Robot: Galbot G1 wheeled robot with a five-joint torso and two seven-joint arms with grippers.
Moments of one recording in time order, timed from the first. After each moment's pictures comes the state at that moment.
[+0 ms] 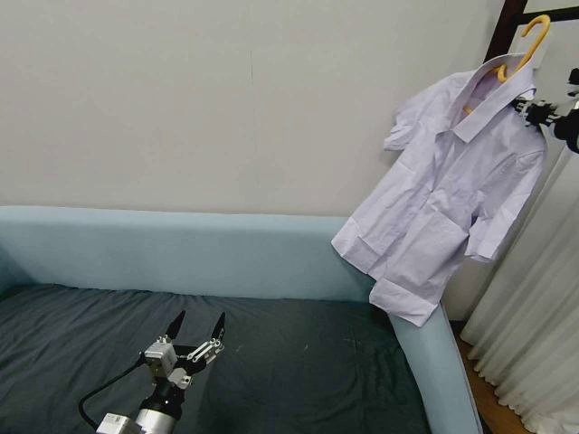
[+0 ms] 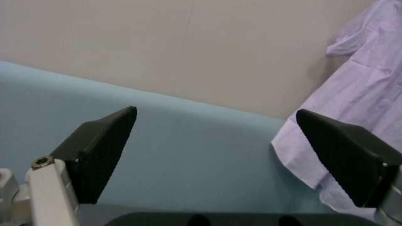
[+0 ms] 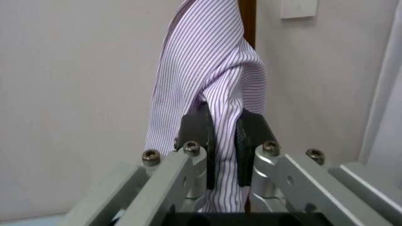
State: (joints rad) left arm 1.55 -1.04 -0.39 -2.10 -0.58 -0.32 -0.13; right arm -0.14 0.58 0.33 1.75 1.30 -0.74 0.52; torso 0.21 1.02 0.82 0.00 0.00
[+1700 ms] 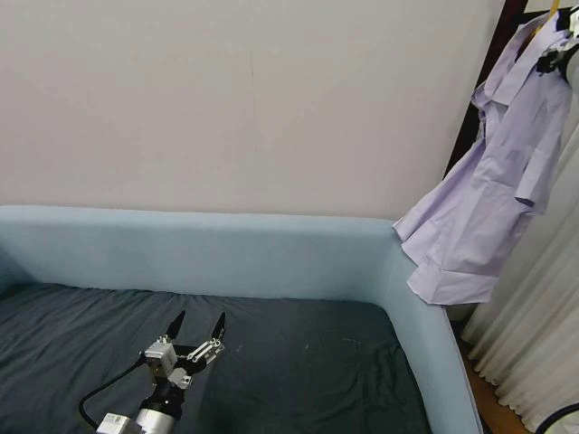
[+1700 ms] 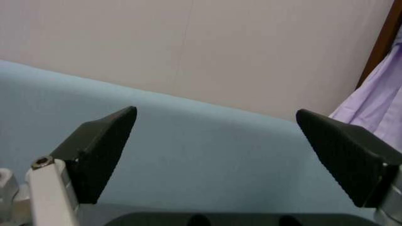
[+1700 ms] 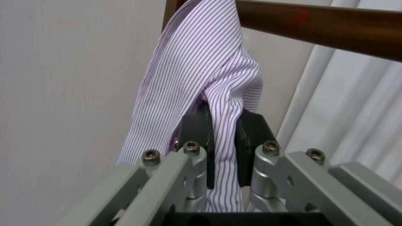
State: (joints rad) left arm 1.55 -1.04 -0.39 -2.10 -0.59 -0.32 -0.13; right arm 0.58 0.75 -0.39 1.14 0.97 -0.73 0.47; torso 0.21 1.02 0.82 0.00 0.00
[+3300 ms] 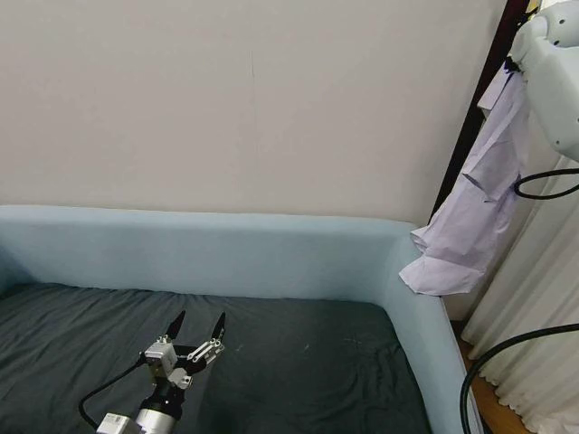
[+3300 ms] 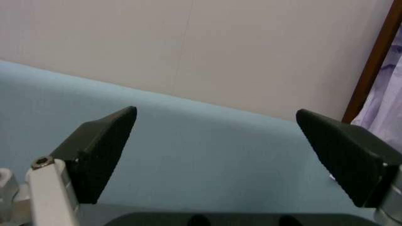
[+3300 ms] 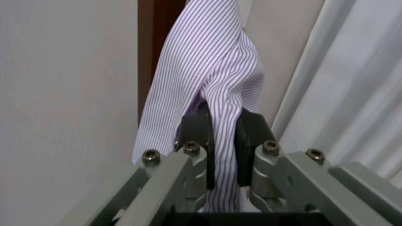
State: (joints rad) left arm 1.55 -1.04 -0.39 -2.10 -0.59 -0.32 -0.13; right arm 0.77 1.14 -0.35 0.41 0.76 -0.71 0.35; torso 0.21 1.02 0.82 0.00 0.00
